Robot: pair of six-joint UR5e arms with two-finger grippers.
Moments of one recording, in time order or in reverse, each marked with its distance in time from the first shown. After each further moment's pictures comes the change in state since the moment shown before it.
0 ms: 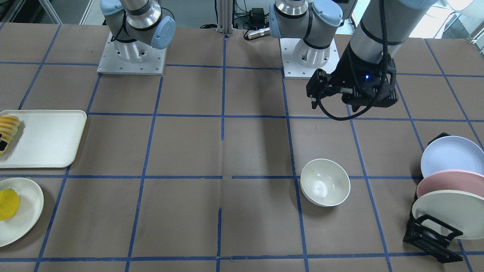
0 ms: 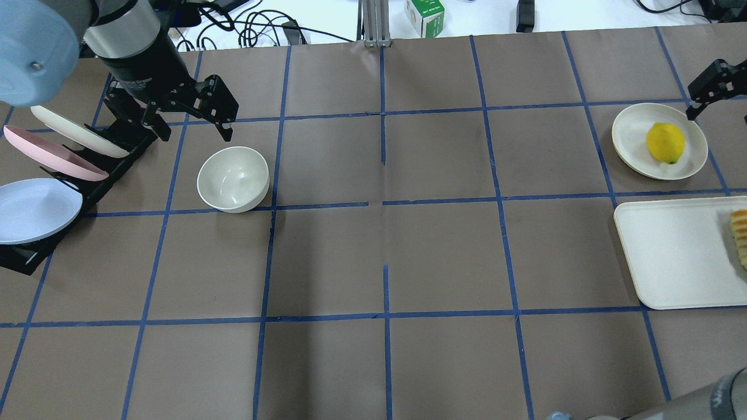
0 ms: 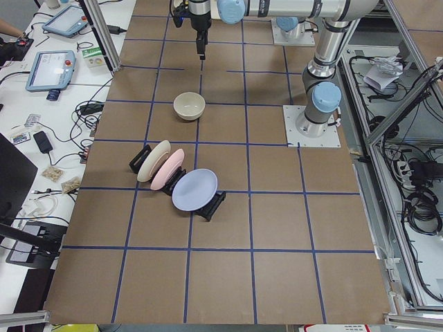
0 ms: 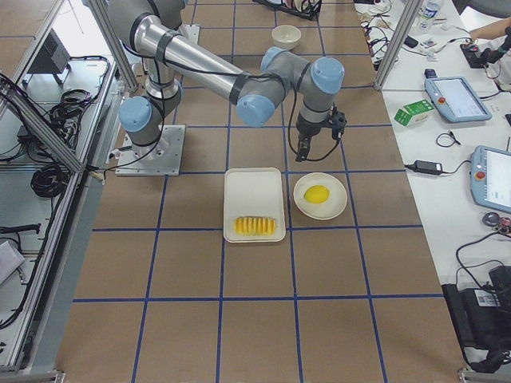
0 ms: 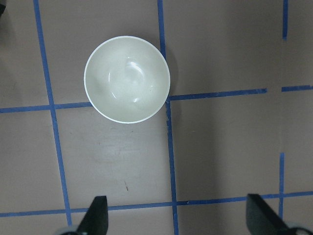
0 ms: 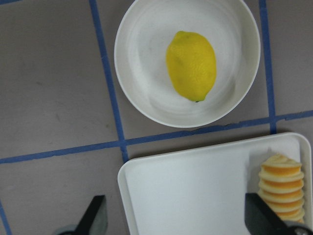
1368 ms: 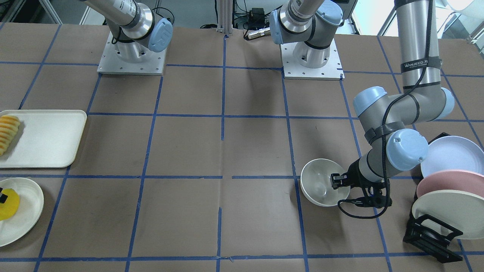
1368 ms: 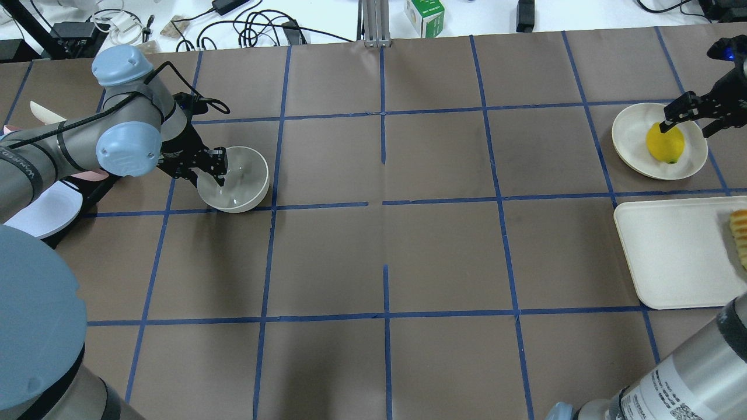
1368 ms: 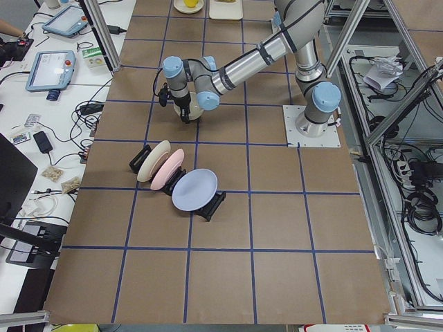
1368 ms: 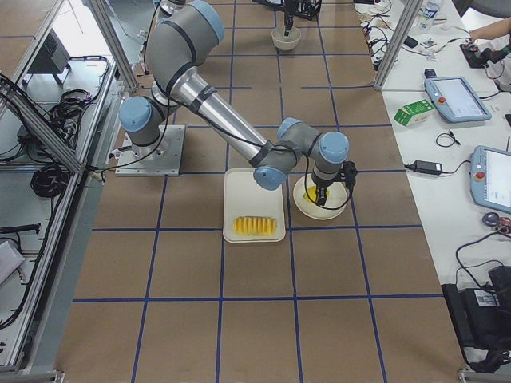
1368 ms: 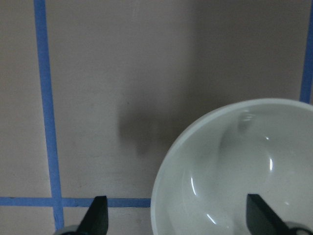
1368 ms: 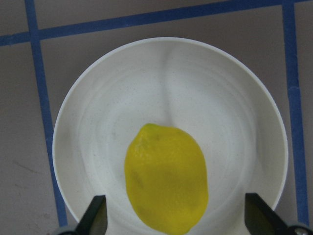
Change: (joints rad) left arm 0.183 -0.355 -0.206 0.517 -0.002 0.085; right arm -0.044 0.263 0.011 -0.335 0.133 -0.094
